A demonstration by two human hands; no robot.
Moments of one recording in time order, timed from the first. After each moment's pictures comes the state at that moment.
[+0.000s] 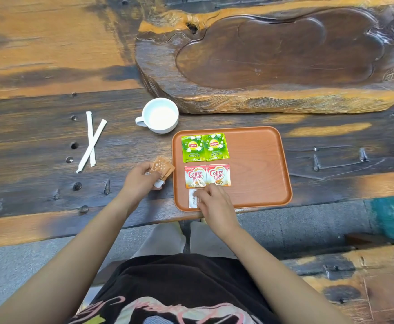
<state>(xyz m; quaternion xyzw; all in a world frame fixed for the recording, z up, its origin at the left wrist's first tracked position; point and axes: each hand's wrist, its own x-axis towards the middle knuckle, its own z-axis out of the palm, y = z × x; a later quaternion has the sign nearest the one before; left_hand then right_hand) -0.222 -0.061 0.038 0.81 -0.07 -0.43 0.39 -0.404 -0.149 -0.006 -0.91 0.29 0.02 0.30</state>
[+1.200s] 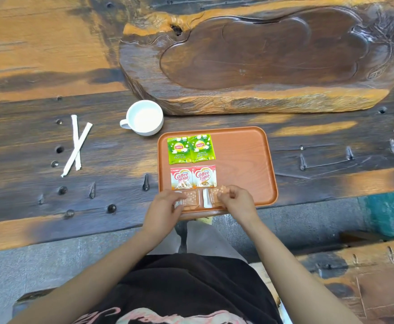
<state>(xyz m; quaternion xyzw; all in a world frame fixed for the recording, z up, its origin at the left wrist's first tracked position) -0.315 -0.064 0.010 0.85 -0.34 -0.33 0.23 -0.446 -0.214 0.001 -0.62 0.54 0.04 0.57</state>
